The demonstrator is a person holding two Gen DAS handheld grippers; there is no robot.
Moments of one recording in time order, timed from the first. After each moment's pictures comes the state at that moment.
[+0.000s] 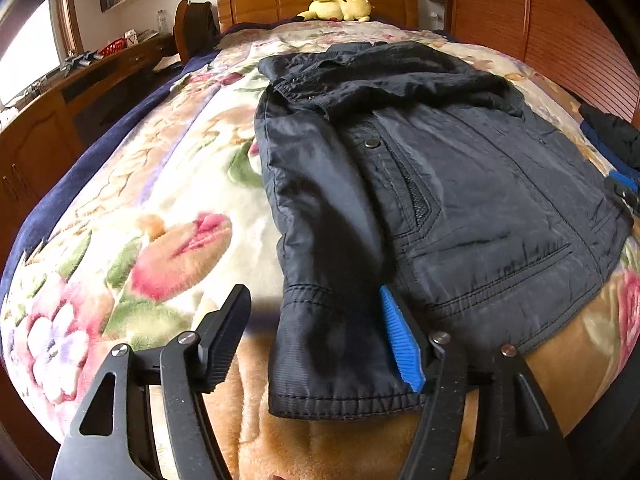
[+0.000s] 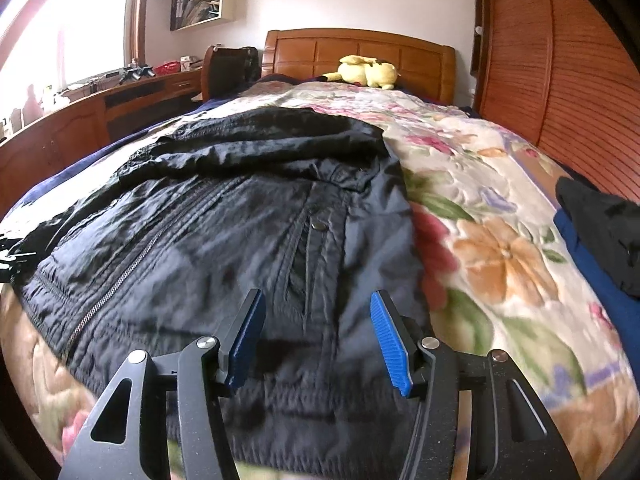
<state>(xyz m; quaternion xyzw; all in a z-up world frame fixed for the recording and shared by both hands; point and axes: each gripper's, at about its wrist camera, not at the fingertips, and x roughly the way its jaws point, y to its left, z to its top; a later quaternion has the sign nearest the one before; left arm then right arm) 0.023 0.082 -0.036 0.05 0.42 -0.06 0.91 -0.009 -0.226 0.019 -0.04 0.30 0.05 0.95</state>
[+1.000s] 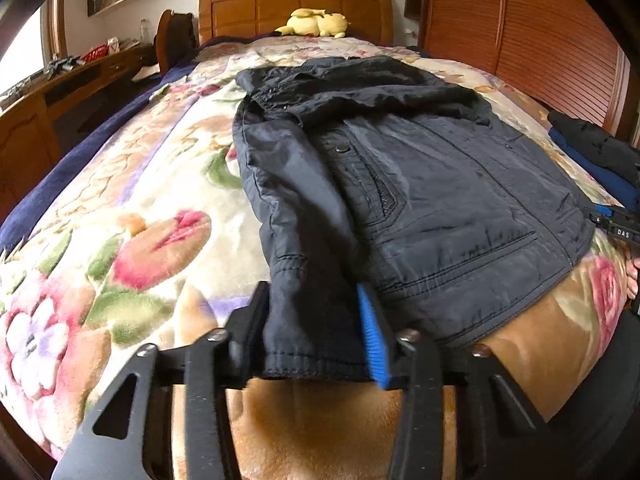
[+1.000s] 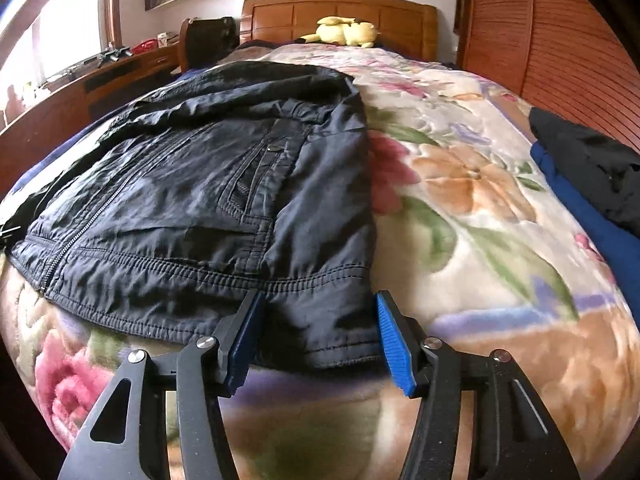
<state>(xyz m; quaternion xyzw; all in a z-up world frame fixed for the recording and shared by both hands) 0.004 0.088 -0.036 0.03 0.39 -0.12 0.91 -0.040 -0.253 0.006 -0.02 0.36 0.04 0.93</state>
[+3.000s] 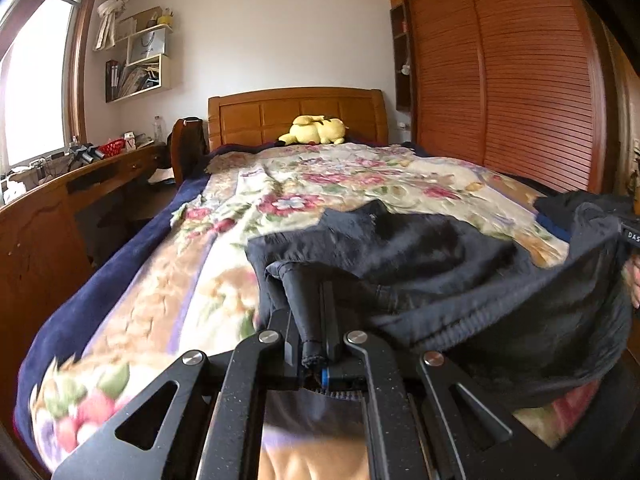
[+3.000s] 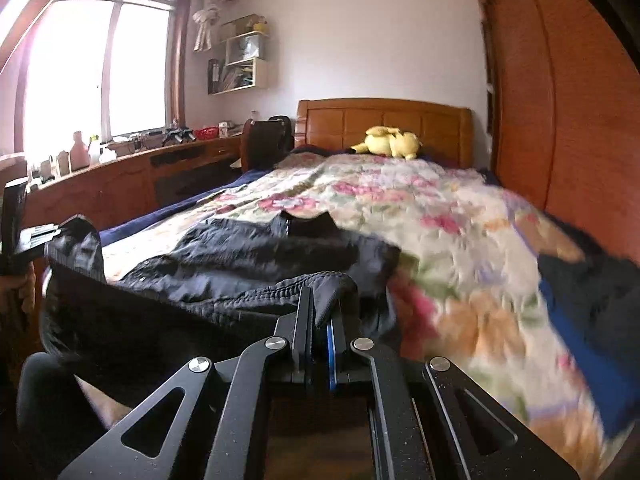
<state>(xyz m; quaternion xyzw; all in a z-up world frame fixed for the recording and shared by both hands) 0.017 0.097 0.081 0.04 0.20 -0.11 0.97 -0.056 -0.260 0.110 -0.04 0.17 0.11 0.98</state>
